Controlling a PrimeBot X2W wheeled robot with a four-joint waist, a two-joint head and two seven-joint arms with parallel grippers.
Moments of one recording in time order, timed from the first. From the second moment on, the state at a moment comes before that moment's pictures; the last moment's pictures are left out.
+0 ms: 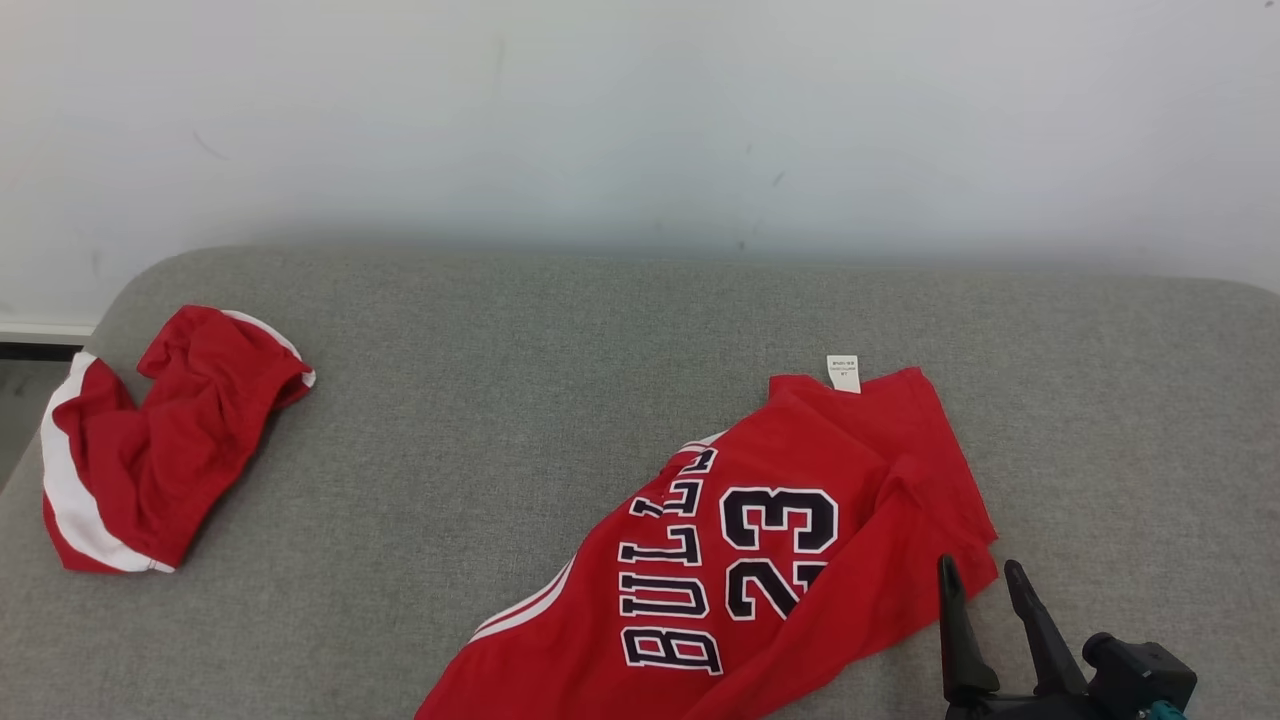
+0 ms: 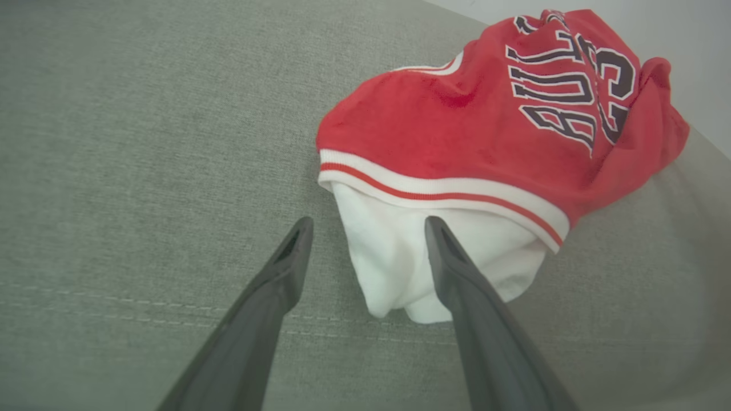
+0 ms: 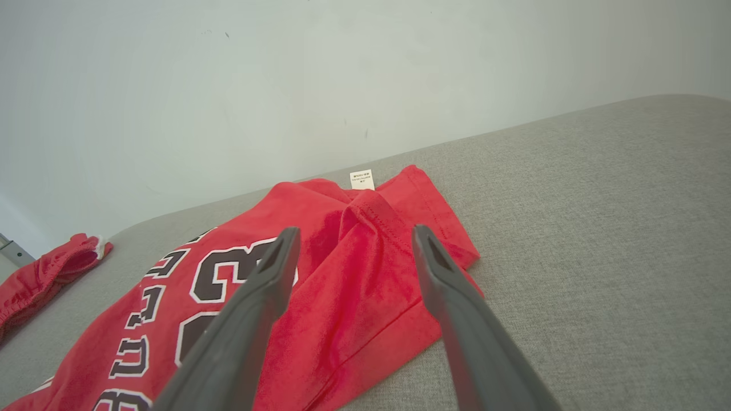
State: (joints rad) left arm 0.24 0.14 -0.24 0.29 -0.40 -0.12 -0.26; right arm -0.02 -0.05 0.02 0.30 0.33 0.13 -0.26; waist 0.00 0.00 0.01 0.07
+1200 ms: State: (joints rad) left arm -0.18 0.27 -0.32 0.38 -0.40 -0.13 -0.24; right arm -0.08 -0.05 0.03 0.31 0.33 0.13 -0.26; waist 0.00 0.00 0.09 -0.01
